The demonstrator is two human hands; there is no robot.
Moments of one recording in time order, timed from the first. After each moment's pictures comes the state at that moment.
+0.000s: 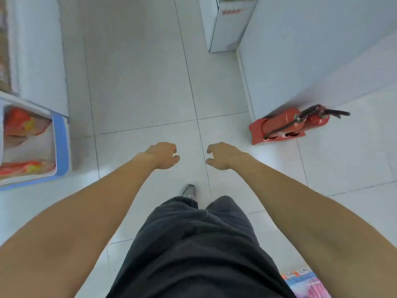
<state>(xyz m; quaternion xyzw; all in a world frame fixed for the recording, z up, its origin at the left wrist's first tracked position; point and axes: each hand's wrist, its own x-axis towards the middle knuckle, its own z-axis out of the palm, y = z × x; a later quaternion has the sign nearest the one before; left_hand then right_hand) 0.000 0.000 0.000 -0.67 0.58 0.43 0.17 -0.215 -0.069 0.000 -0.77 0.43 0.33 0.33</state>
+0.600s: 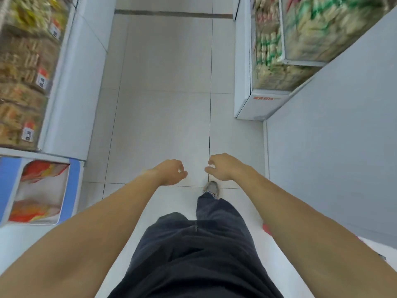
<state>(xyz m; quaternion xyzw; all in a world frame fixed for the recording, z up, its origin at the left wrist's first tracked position) 0.127 -0.362 0.007 -0.74 0.46 0.48 0.10 -0.051 -0.480 -0.006 -0.81 0.35 0.32 0.35</state>
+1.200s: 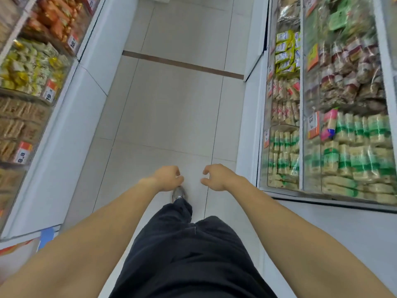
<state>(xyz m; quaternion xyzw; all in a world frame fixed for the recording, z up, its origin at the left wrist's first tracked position) 0.412 -0.745 -0.003 -0.76 0.41 0.50 0.03 0.247 -0.871 0.020 -0.81 0.33 0.35 0.33</state>
